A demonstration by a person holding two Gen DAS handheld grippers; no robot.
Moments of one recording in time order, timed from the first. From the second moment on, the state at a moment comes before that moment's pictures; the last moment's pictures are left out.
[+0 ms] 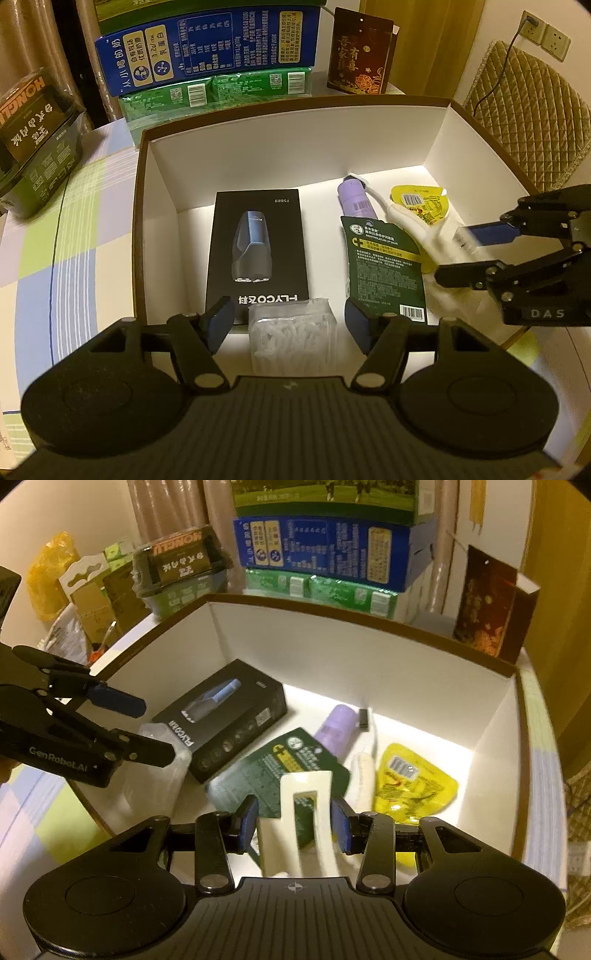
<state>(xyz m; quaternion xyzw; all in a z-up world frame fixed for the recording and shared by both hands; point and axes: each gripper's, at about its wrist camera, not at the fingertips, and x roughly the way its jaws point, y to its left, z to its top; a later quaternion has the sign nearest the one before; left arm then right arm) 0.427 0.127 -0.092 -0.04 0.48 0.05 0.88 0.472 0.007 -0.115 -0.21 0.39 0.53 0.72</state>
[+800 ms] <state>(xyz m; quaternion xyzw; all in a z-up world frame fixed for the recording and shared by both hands) 0.422 0.109 -0.075 -0.04 0.47 0.04 0.88 0.472 -0.029 -0.094 -0.18 0.40 0.48 0.76</state>
